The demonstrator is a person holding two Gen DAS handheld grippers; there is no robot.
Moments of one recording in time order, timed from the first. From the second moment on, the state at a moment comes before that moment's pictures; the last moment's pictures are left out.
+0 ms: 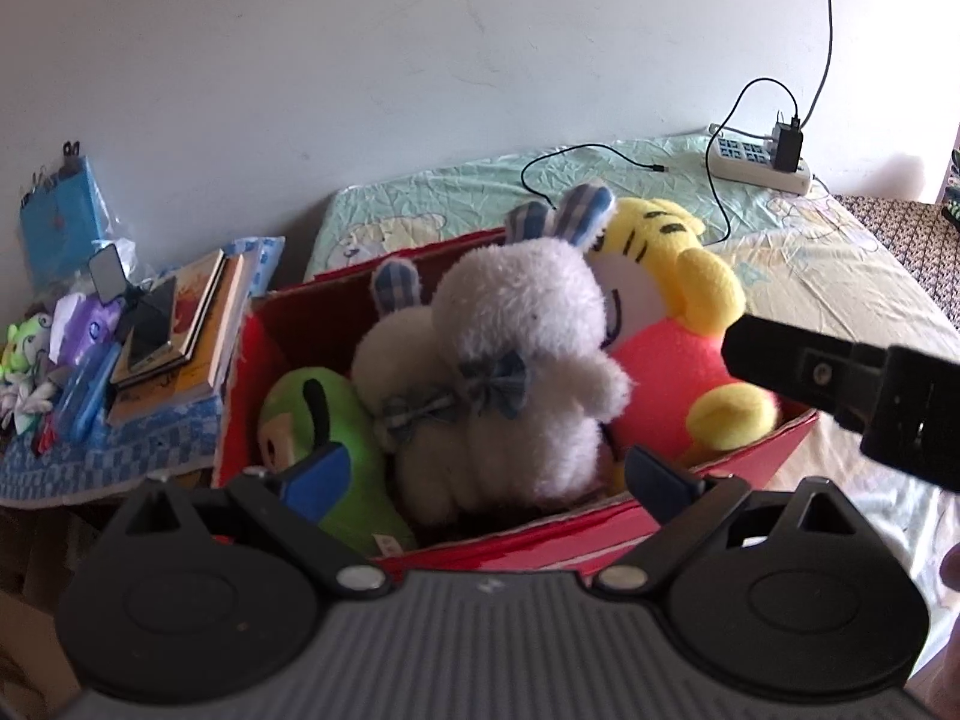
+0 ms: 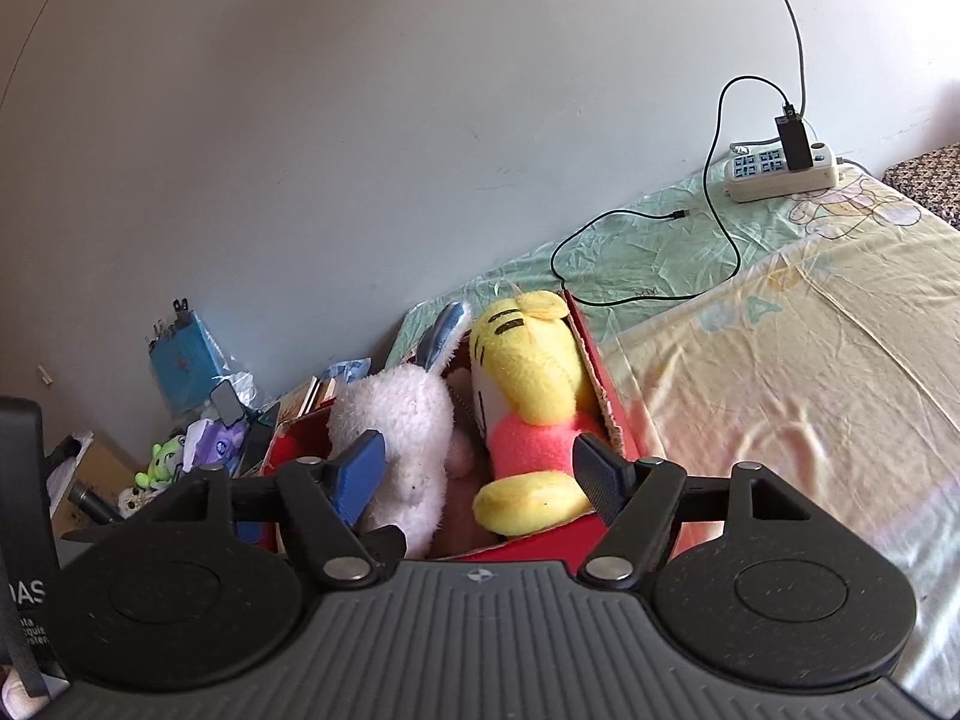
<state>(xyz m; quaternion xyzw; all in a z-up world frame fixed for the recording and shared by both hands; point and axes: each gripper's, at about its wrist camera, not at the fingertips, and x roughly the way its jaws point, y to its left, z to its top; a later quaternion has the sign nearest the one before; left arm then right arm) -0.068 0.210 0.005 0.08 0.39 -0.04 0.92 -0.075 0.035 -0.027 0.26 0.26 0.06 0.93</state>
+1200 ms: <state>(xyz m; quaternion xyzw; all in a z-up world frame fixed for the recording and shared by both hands) -0.109 0.045 -0.035 0.11 0.48 -0.01 0.87 -0.120 -0.103 -0.074 0.16 0.40 -0.07 0.90</state>
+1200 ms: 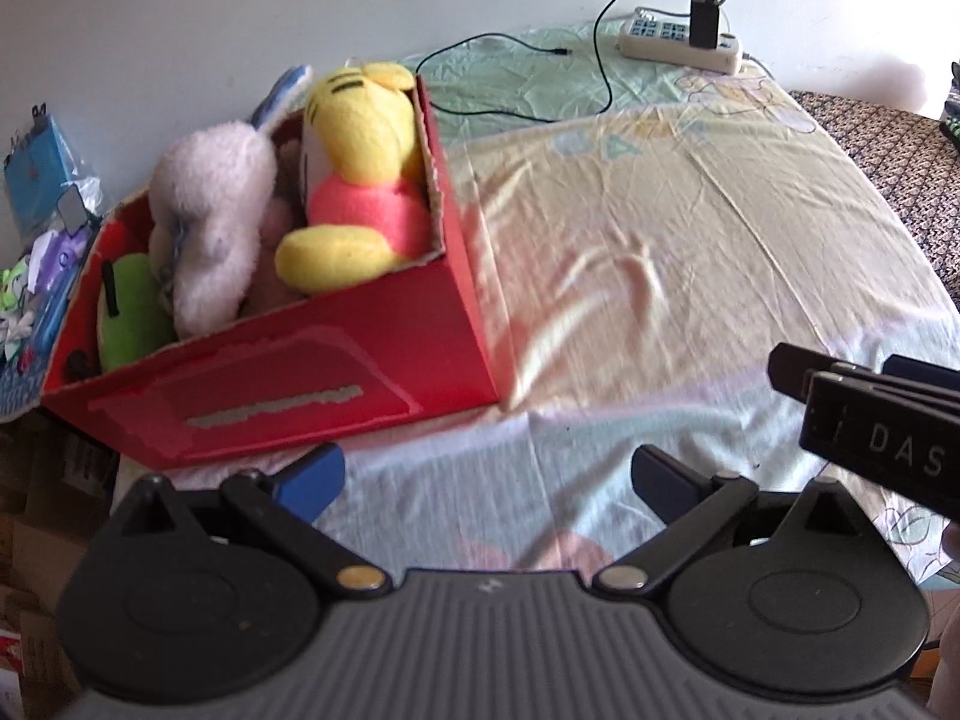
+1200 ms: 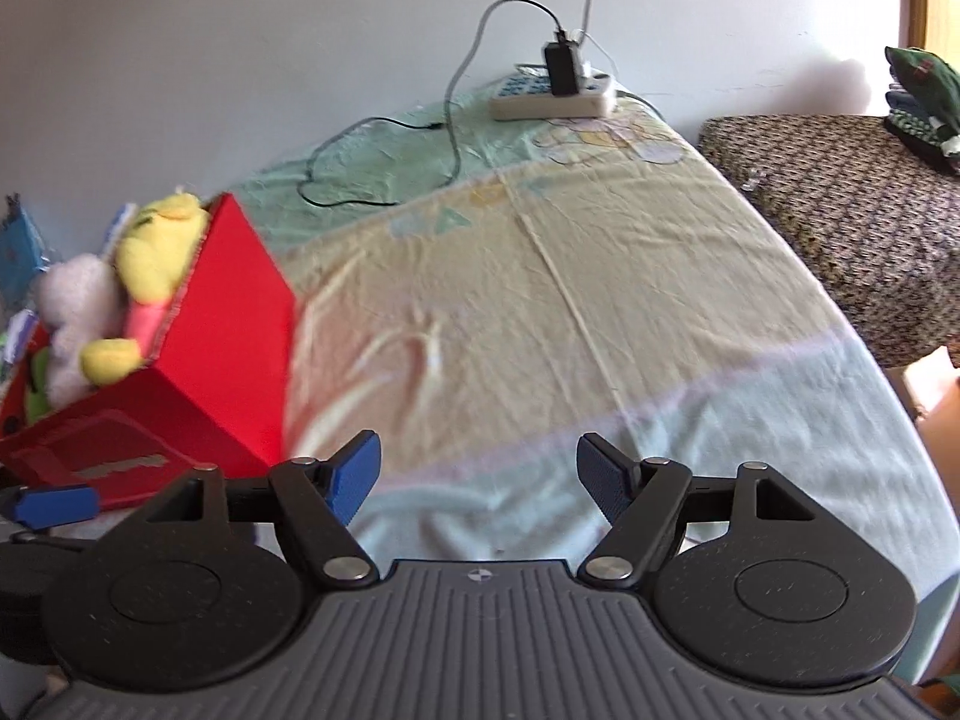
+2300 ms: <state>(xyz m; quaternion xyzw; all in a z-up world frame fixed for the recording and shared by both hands) -0.077 0.079 -0.034 0.08 0.50 -0.01 0.86 -0.083 -0.073 -0.065 0.13 0.41 -0.10 0.90</state>
